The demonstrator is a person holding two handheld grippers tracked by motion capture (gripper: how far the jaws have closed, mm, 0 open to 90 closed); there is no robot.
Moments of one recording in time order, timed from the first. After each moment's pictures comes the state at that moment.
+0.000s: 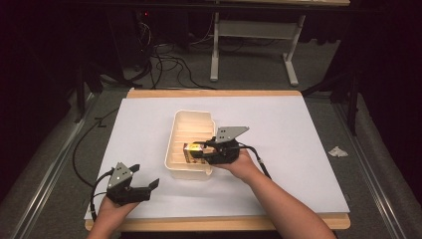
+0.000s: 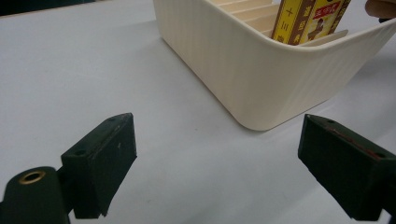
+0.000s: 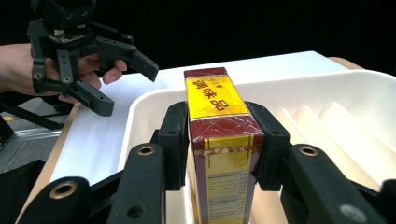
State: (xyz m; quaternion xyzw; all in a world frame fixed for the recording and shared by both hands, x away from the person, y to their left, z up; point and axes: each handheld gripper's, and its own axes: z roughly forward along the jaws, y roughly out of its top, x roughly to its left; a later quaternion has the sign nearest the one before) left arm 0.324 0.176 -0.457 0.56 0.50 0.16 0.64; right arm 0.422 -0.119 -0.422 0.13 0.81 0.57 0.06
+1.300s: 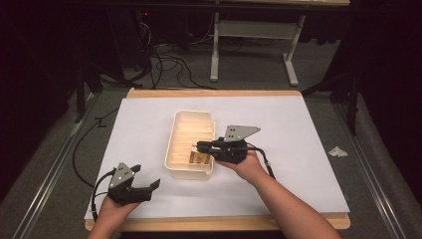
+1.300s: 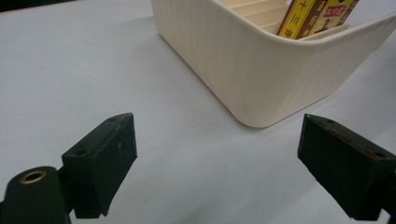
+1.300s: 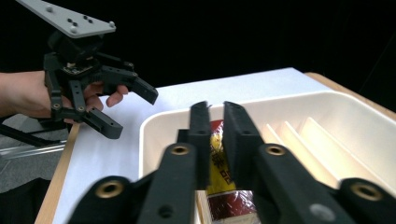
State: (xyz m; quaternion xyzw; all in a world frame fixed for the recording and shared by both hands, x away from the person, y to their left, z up) left arm 0.324 0.173 -0.459 0.56 0.50 0.16 0.64; right arm 0.405 -0.134 -0.399 0.15 0.79 0.58 0.09
